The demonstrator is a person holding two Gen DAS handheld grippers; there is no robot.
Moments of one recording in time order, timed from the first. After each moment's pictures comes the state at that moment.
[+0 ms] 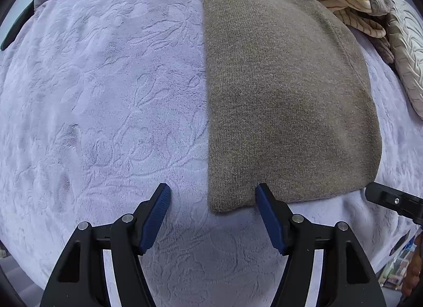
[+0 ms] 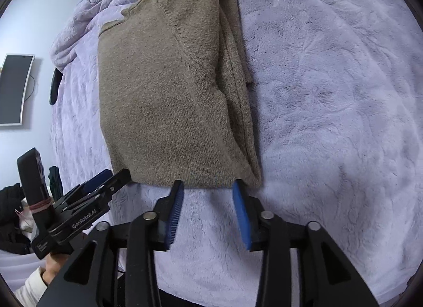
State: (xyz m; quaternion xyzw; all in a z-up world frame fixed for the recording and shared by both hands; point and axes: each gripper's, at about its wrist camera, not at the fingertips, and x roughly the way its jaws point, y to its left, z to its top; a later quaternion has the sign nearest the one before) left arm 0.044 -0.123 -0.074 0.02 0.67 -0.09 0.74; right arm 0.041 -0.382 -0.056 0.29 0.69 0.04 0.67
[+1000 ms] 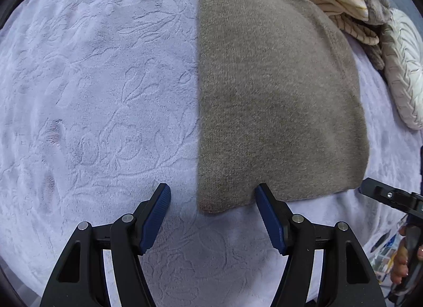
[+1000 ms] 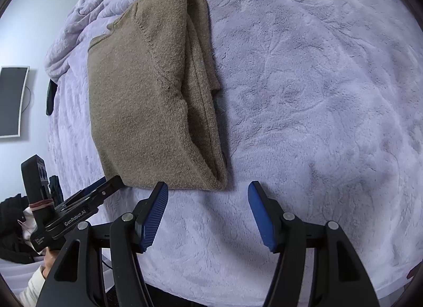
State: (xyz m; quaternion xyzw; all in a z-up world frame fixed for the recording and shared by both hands) left arm 0.062 -0.106 -0.090 -0.03 0.68 -0.13 0.72; right arm 0.034 -0.406 -0.055 0.31 0.68 0.01 0.66
